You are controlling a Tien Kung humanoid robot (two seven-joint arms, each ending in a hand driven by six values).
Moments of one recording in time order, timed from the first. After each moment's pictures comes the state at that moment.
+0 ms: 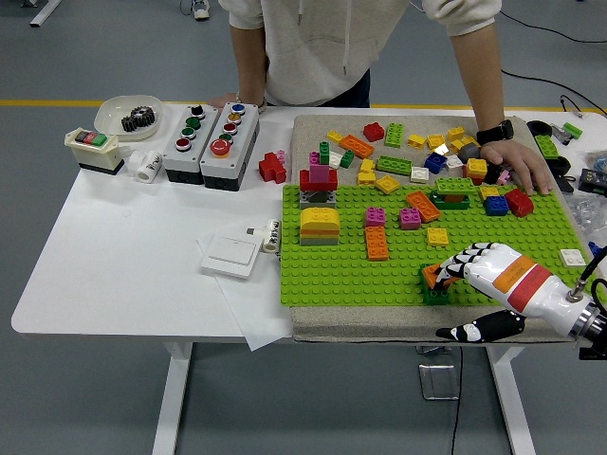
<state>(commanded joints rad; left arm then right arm) -0.13 0.08 -0.24 -0.33 0.18 0.40 0.22 0.31 -0.68 0.79 1.42 -2.08 -0.27 0.35</state>
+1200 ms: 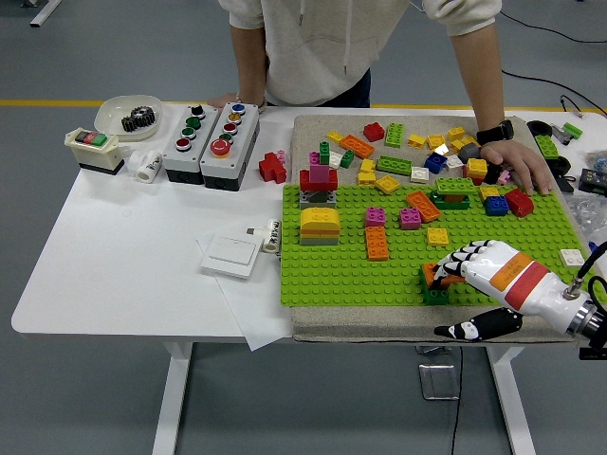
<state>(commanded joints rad) -0.14 0.09 -0.23 -0.33 0.16 0.40 0.21 0.32 -0.68 0.79 1.42 -2.10 -0.28 0.35</state>
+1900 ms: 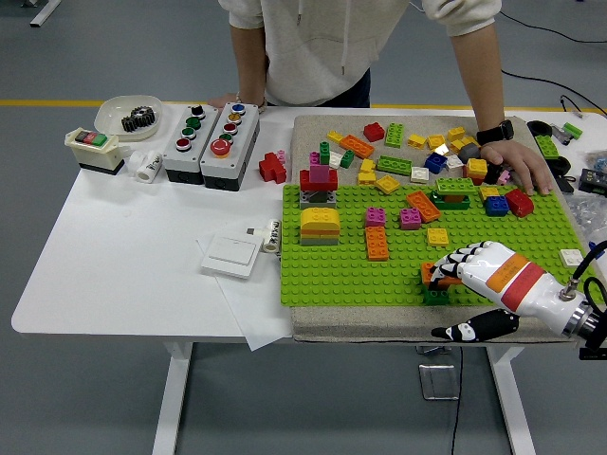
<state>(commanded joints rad) -0.14 0.09 -0.23 -0.33 0.17 0.40 0.21 0.33 -0.67 0.78 1.42 -2.12 -0.28 0.34</state>
